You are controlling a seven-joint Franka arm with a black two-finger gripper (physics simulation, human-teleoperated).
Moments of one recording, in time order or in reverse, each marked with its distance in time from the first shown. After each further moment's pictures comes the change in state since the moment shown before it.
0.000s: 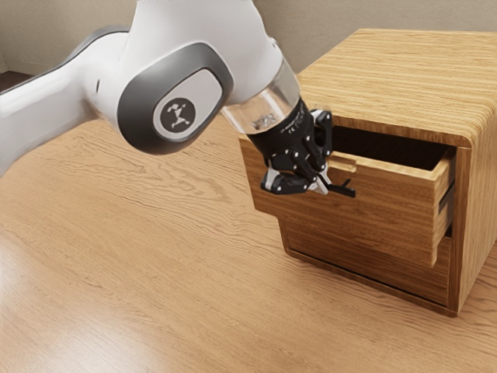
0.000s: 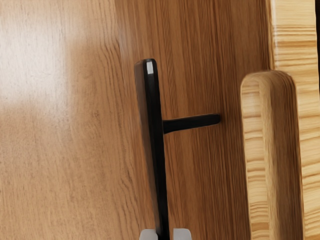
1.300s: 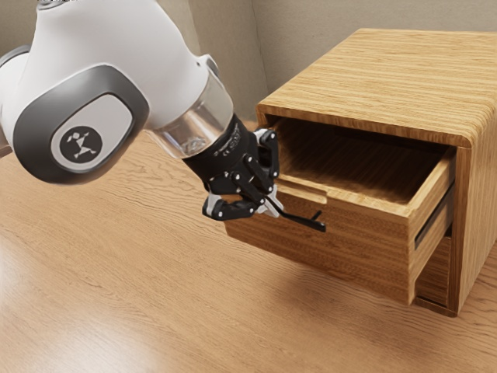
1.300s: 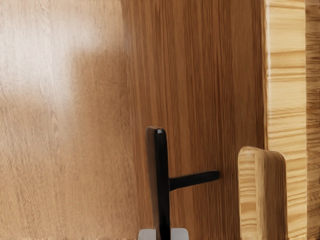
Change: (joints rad) arm 0.004 -0.274 -0.016 -0.271 0.001 0.011 -0.045
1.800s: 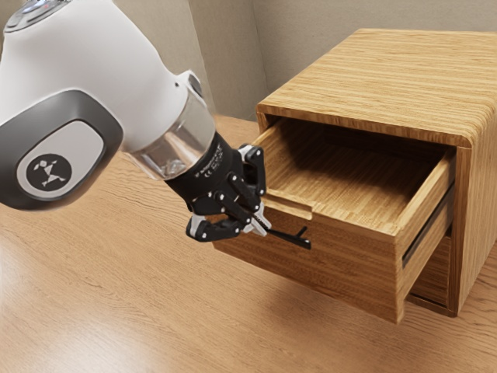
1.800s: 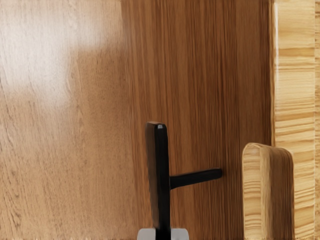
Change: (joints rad) arm 0.008 -0.081 -0.026 -0.090 0.000 0.014 -0.026
